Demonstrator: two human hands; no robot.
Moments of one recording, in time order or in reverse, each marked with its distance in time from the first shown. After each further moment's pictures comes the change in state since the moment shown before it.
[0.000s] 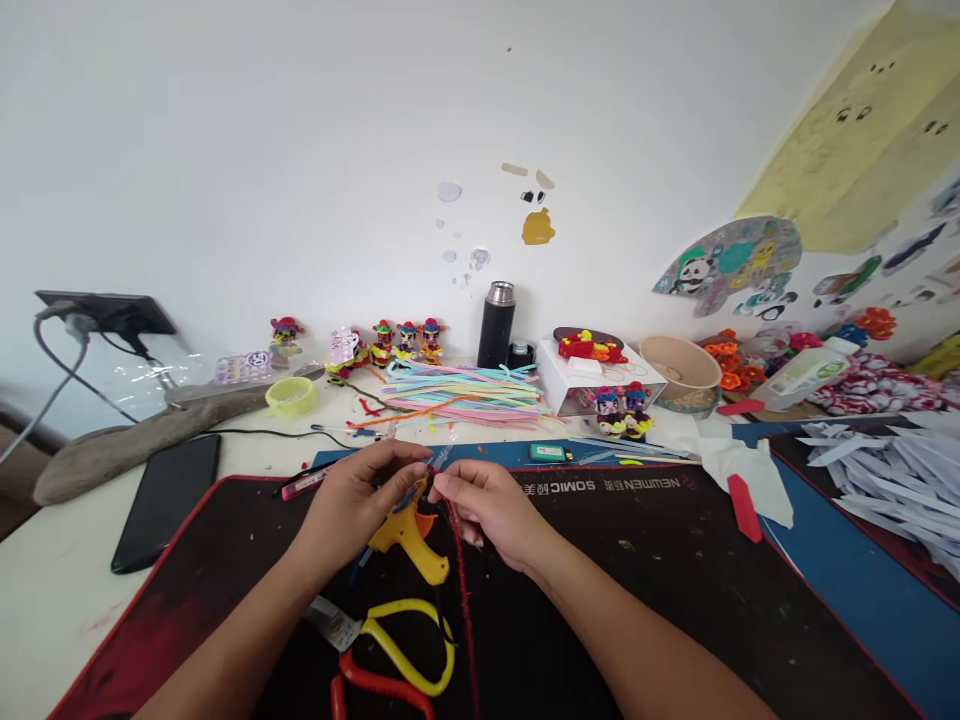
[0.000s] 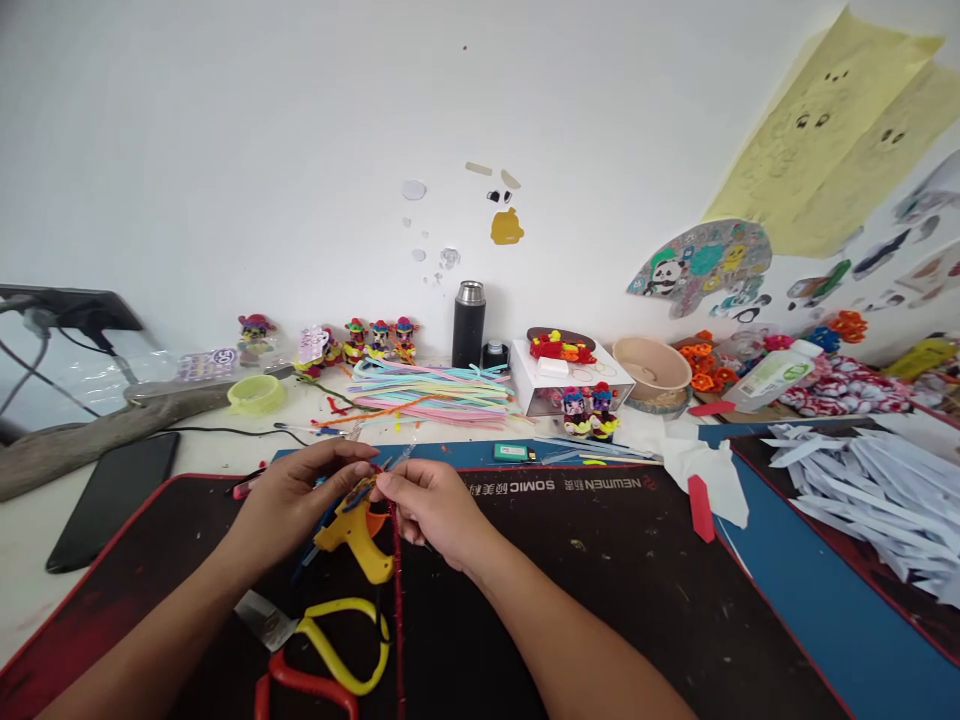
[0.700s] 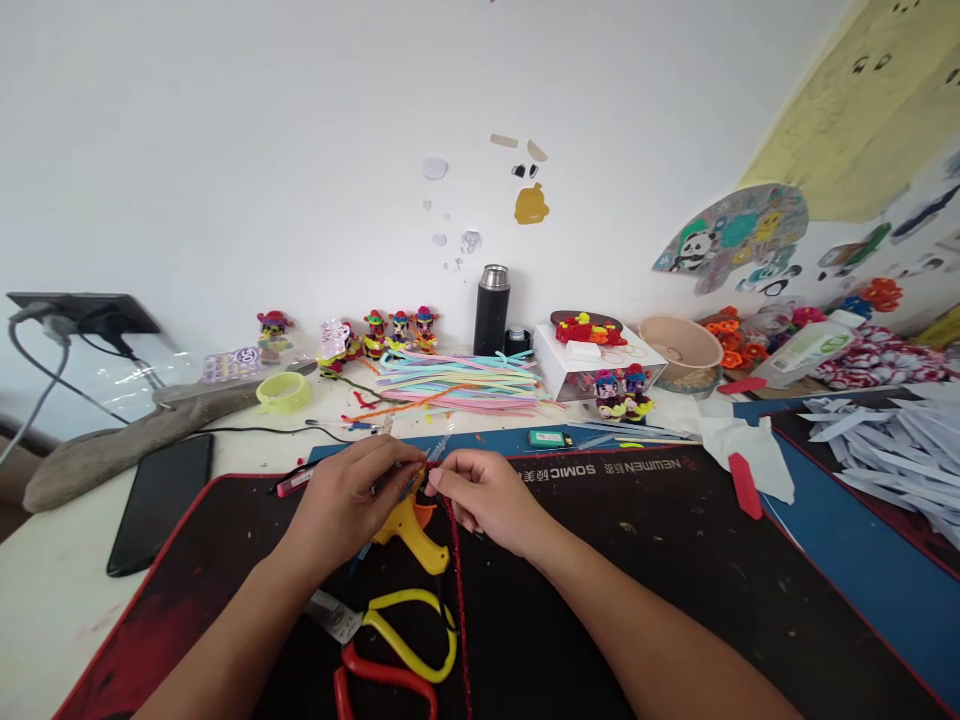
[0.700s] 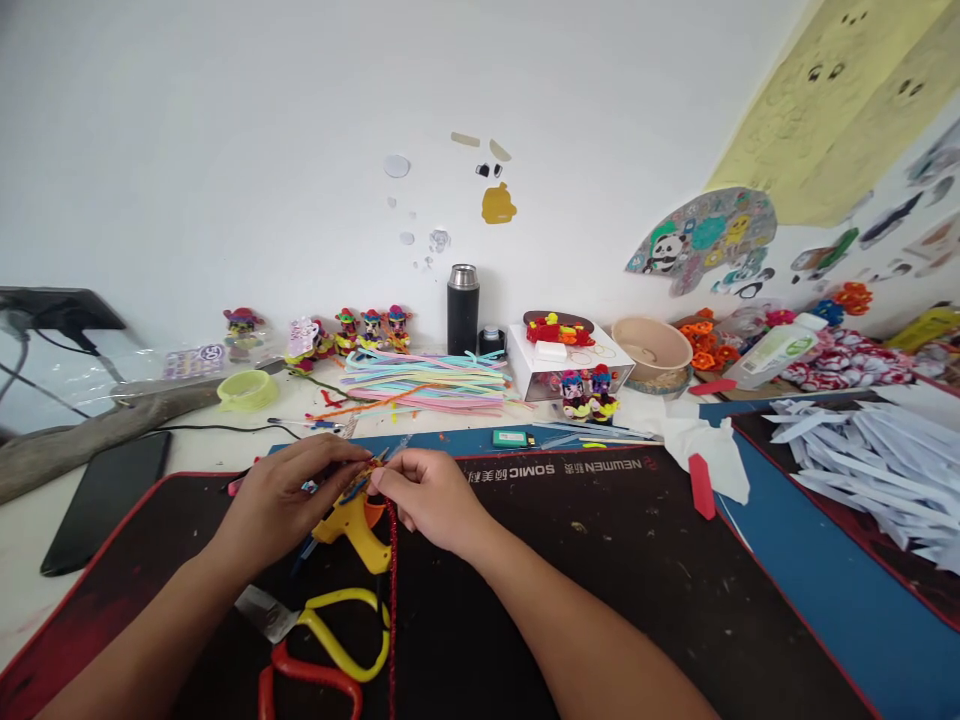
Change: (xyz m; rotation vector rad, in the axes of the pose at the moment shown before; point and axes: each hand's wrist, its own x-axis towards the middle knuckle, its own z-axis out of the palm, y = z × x) left_hand 0.000 0.000 -0.004 0.378 -0.023 0.485; right_hand 0.000 0.001 -0.003 -0.223 0.001 -0.081
